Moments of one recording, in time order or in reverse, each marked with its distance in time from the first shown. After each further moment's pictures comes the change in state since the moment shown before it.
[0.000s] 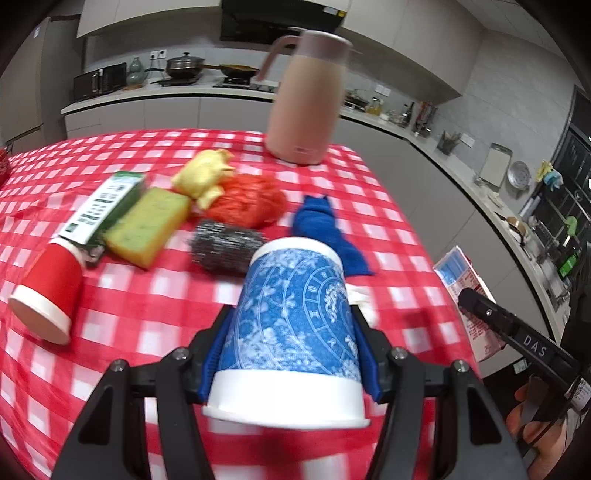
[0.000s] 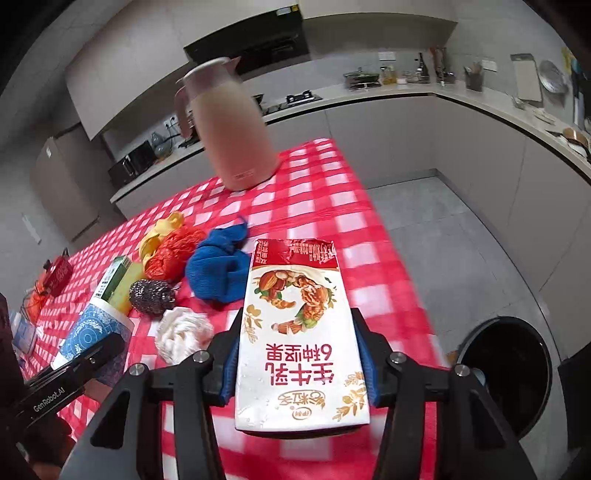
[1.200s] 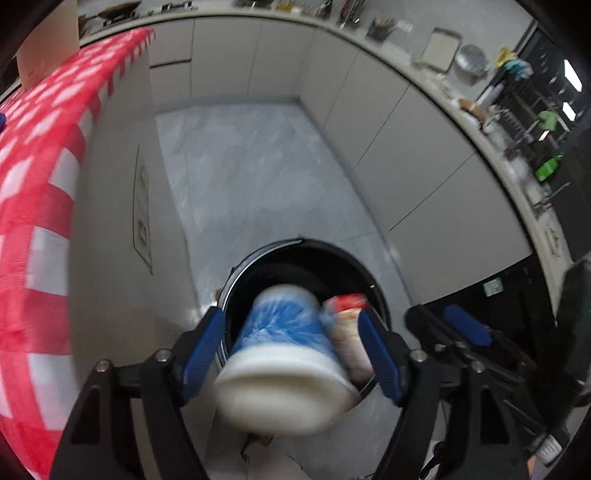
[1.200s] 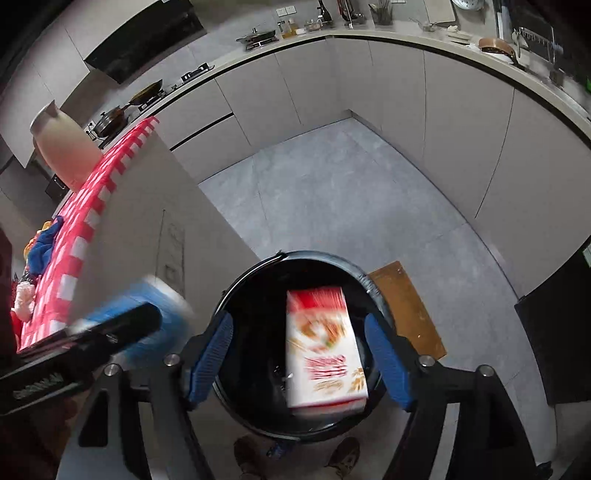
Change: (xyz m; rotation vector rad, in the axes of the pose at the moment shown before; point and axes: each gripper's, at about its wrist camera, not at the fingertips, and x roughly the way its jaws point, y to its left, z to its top) left arm 0.156 -0.298 -0.085 0.157 0.380 -0.133; right arm -0.025 -0.347 -0.060 0.180 0.163 -0.147
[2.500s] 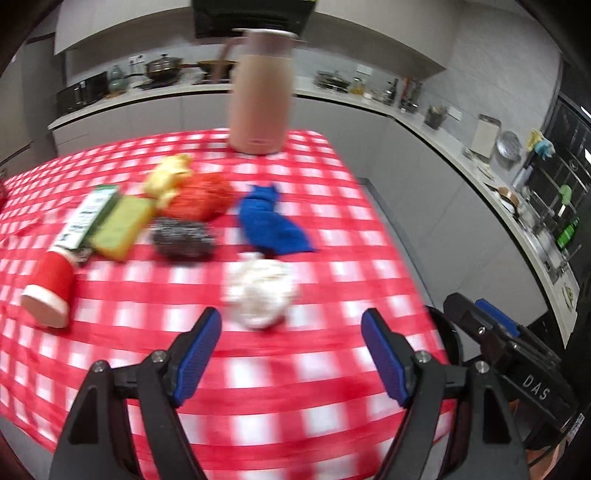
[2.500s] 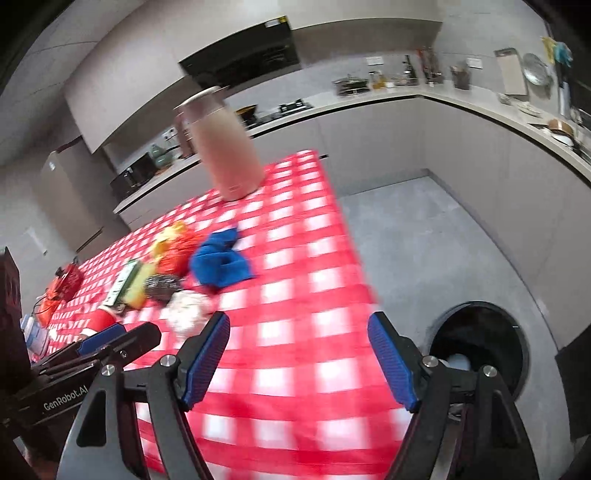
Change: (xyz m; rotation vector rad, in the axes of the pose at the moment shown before) left arm -0.229 0.227 -0.035 -0.107 -0.311 0.172; right arm -0.089 0.324 -0.027 -0.159 -0.178 0.169
